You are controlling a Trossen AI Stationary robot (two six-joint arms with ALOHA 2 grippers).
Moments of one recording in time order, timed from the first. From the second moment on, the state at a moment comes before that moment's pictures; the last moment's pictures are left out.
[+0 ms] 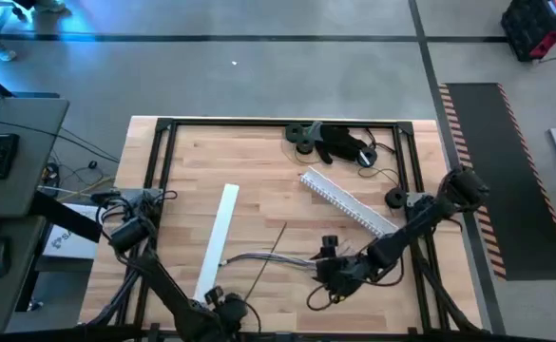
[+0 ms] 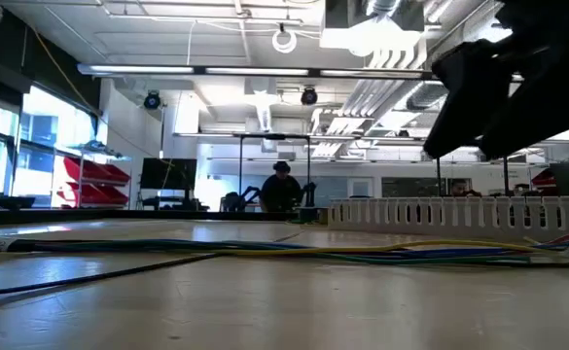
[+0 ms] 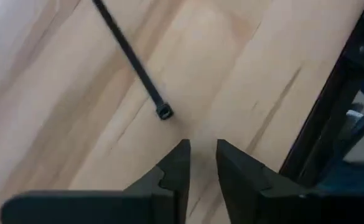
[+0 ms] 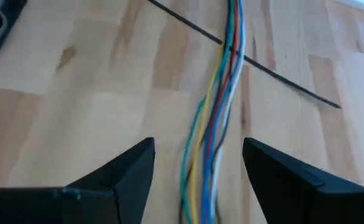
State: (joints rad) left arm -0.93 2.21 1.62 -0.81 -0.46 -1.46; right arm 0.68 1.71 0.93 -0.15 0.46 0.35
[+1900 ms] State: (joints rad) left arm -0.37 1.86 1.17 -0.55 -0.63 -0.98; right arm 0.71 1.76 0.93 0.03 0.45 0.17
